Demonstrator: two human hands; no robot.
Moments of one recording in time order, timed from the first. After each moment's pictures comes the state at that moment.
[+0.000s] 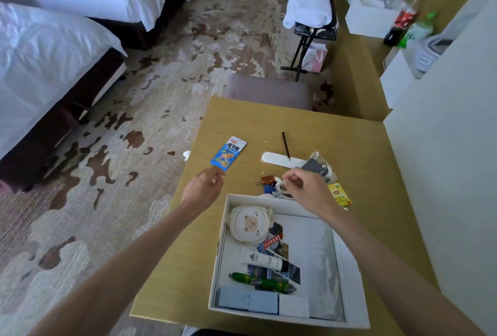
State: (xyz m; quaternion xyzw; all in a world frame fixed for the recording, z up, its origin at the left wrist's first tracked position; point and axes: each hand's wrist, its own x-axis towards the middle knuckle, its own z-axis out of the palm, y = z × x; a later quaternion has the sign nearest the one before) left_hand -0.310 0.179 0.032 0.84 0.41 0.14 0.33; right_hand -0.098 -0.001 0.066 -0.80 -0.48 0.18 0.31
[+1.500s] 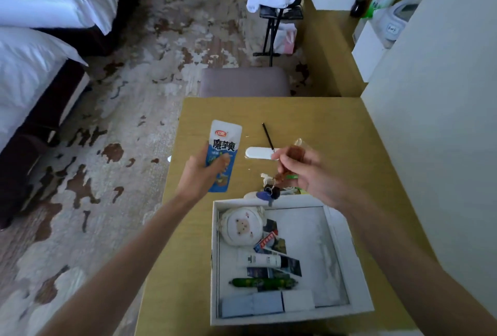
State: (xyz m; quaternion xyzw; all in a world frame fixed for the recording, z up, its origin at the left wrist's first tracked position) left_hand -0.270 0.179 0.099 0.72 0.30 0.20 0.60; right_hand -0.102 -0.013 0.136 -0.53 -0.29 0.51 0.61
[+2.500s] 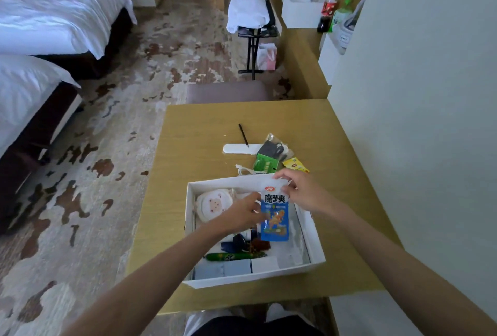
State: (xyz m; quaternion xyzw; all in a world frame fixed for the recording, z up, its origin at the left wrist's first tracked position) left_hand -0.255 0.009 0.058 0.80 0.22 -0.12 0.55; right_hand -0.099 -0.121 0.073 -0.81 -0.42 0.24 0.32
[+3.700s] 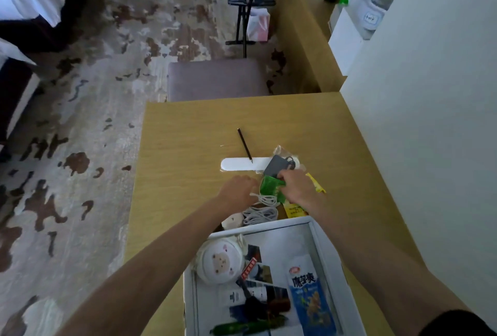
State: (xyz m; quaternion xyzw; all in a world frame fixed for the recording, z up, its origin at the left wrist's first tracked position) left_hand -0.125 0.155 -0.002 0.95 0.12 -0.16 0.24; right_hand 0.004 0.011 -0.019 -0.91 -0.36 0.20 0.07
